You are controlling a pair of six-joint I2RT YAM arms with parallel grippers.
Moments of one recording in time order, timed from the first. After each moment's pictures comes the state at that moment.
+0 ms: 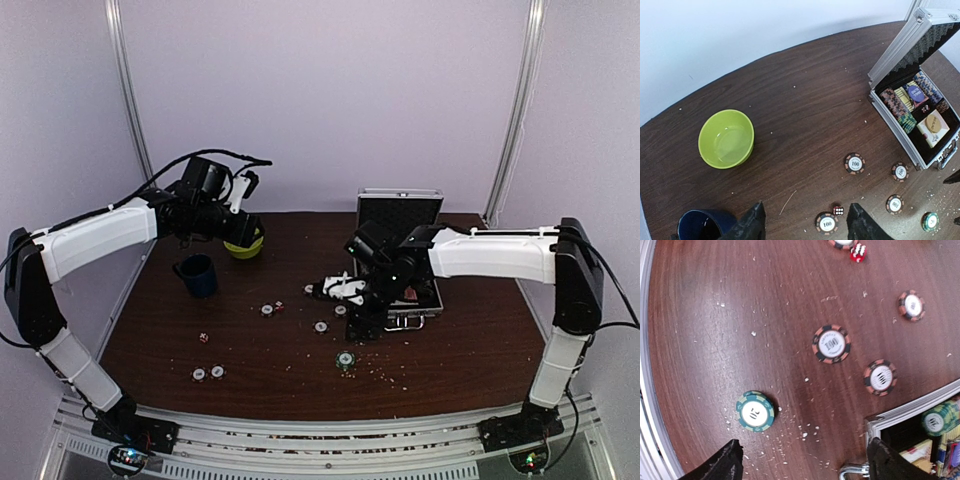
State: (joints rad) left arm -0.56 1.58 1.35 -0.45 -0.03 -0.05; right arm 0.89 1.81 1.39 -0.71 -0.16 -0.46
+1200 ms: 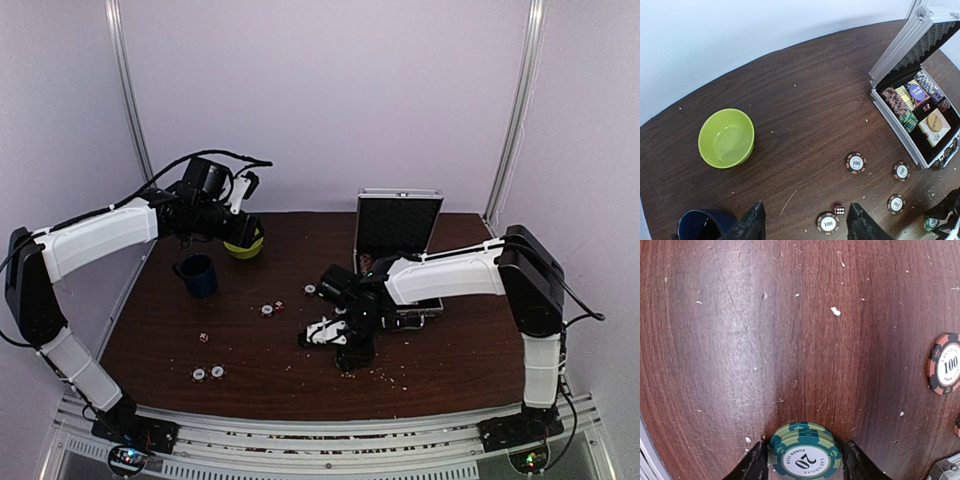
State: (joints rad) left arm -0.56 1.58 1.35 -0.45 -0.03 -0.04; right arm 1.00 2.03 1.42 -0.76 -0.14 -0.55
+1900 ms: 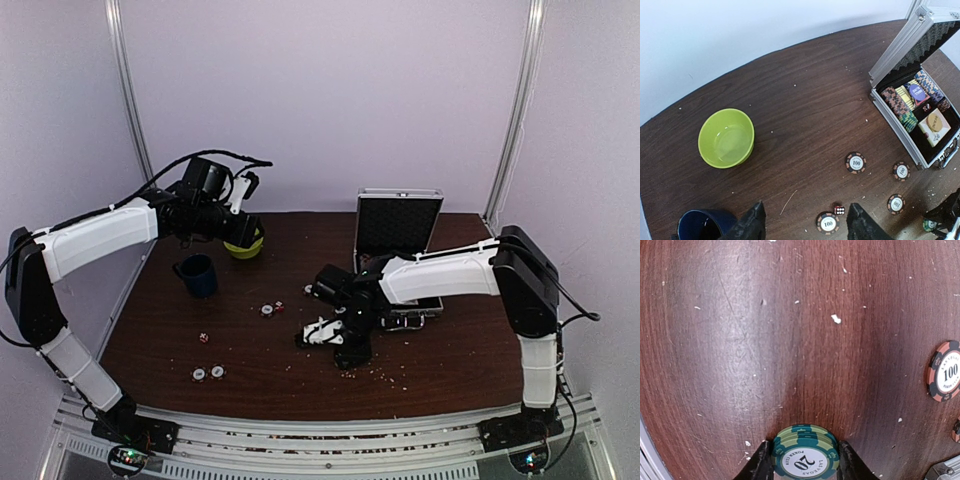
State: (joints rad) left arm -0.56 1.58 1.35 -0.45 -0.03 -0.04; right arm 1.00 2.06 1.47 -0.80 -0.13 -0.55
